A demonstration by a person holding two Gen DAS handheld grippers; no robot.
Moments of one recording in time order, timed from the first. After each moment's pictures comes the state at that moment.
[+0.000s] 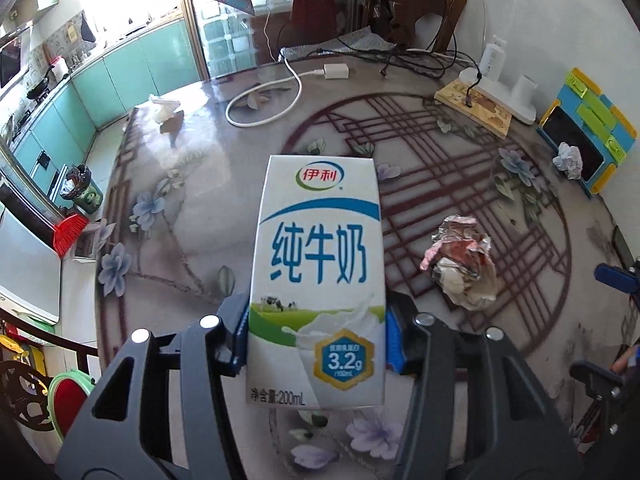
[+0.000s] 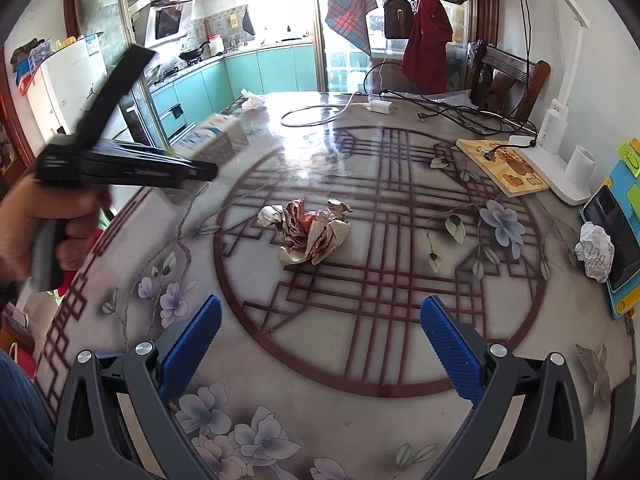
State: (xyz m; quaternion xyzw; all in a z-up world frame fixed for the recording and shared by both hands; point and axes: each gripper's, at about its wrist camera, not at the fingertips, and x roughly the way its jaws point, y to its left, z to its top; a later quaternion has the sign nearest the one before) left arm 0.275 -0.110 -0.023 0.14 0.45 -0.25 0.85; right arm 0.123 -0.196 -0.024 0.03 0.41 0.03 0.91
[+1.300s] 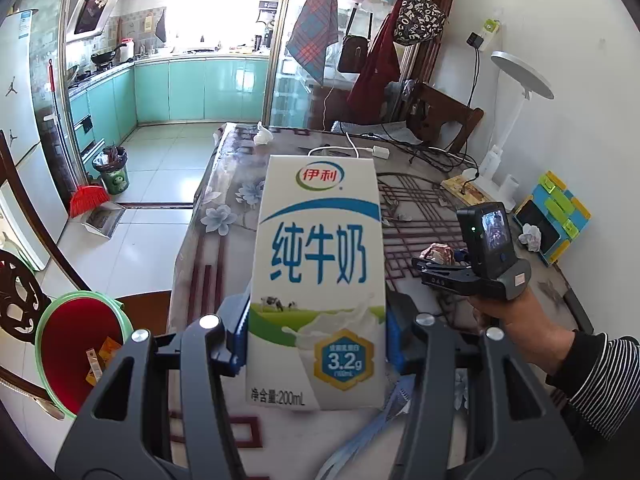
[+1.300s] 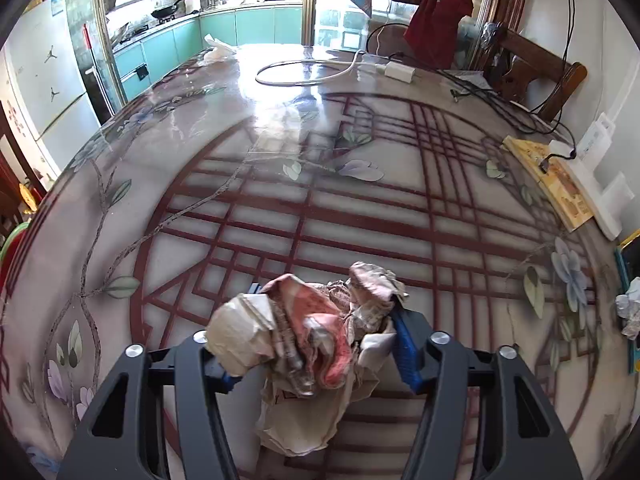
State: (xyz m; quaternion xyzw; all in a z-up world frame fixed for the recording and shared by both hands) left arm 0.169 0.059 0.037 -0.01 0.36 -0.22 0.91; right arm 0.263 -0.162 -0.094 -0.02 0.46 -0.02 0.89
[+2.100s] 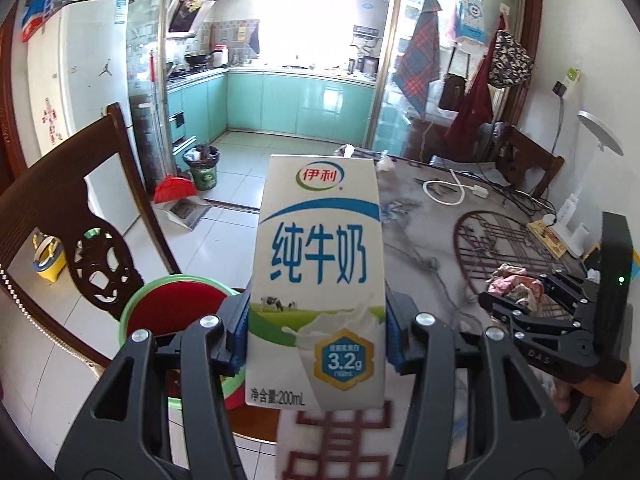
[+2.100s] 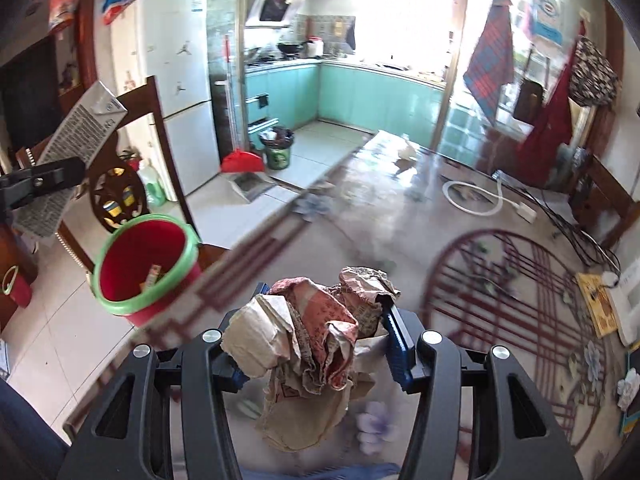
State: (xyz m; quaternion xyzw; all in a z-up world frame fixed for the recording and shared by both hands) left arm 0.154 0.192 0.049 -0.04 0.33 -0.05 0.94; right arm 0.187 0.055 0.014 -0.10 0.36 0.16 0.92
